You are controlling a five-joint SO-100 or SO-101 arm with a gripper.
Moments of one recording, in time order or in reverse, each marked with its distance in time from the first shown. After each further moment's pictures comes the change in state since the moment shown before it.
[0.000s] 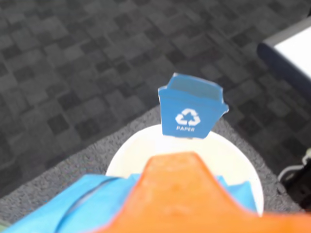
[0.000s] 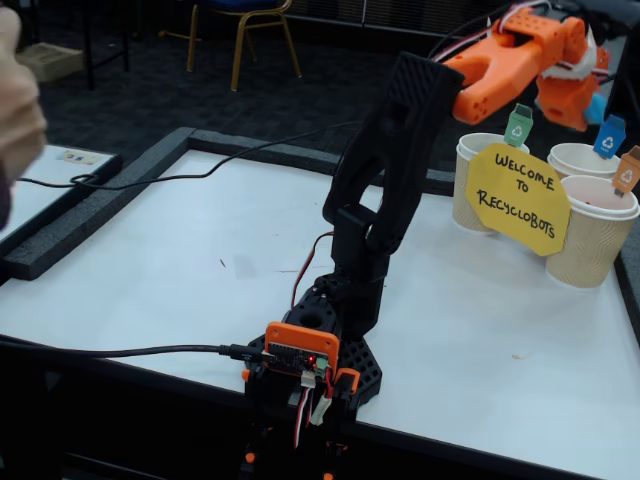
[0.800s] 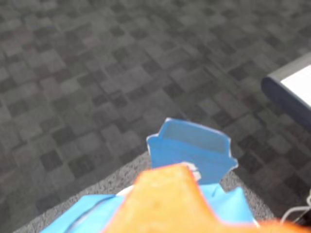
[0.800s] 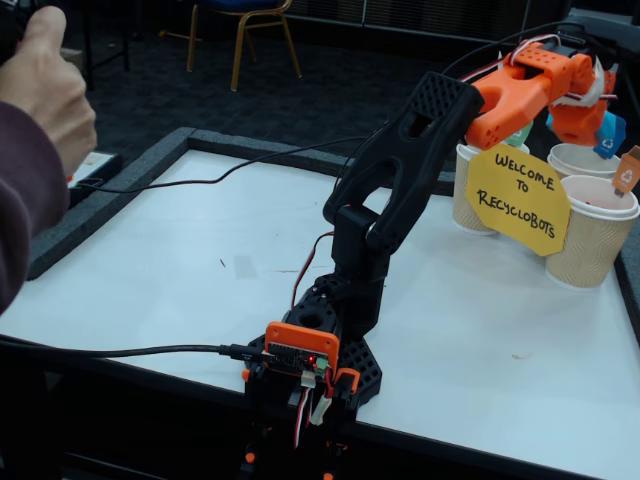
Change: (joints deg) arm 0.5 -14.6 -13.6 -6.7 -6.3
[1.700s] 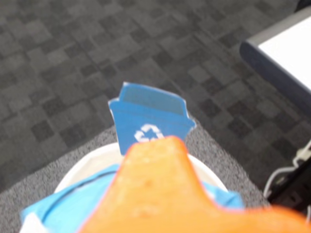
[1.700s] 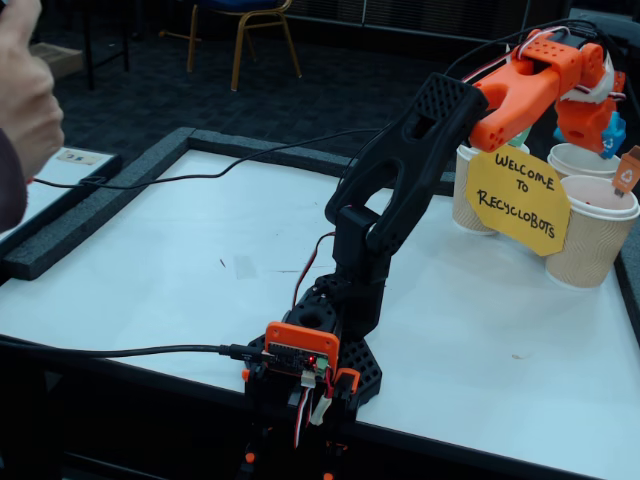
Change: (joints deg) arm 2.0 -0.1 -4.8 11.7 0.0
